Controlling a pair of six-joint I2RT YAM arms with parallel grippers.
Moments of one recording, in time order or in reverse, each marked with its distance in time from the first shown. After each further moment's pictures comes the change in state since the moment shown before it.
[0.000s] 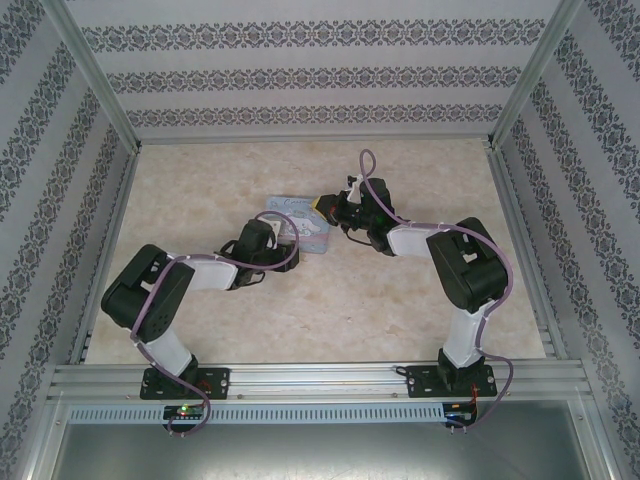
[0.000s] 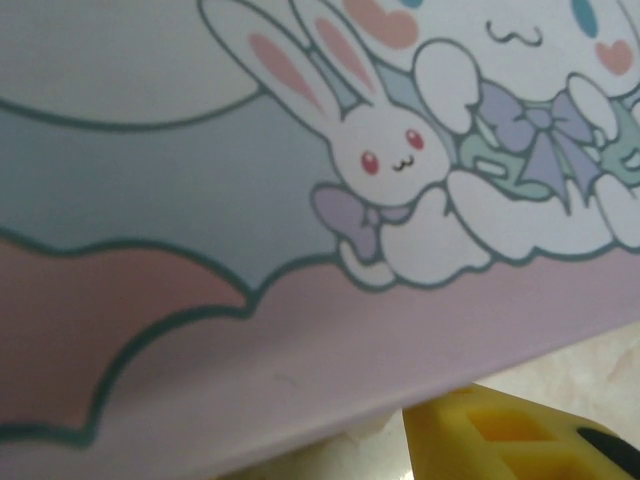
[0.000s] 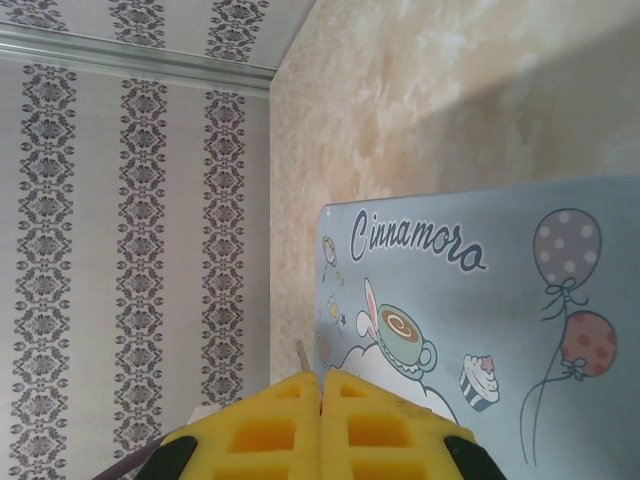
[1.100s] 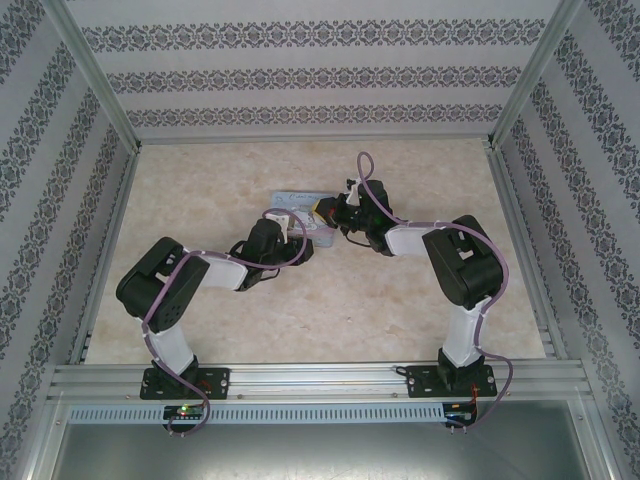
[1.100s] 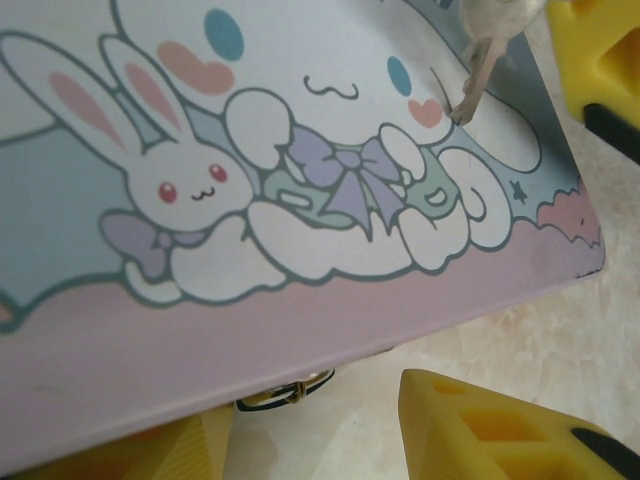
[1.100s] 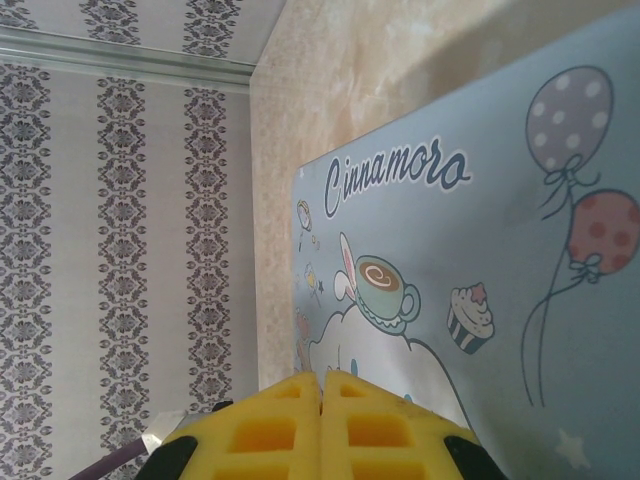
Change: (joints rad) left arm -0.047 0.089 0.026 0.229 0.042 -0.166; right arm 0.000 0.031 0.004 -0.008 0.000 0.000
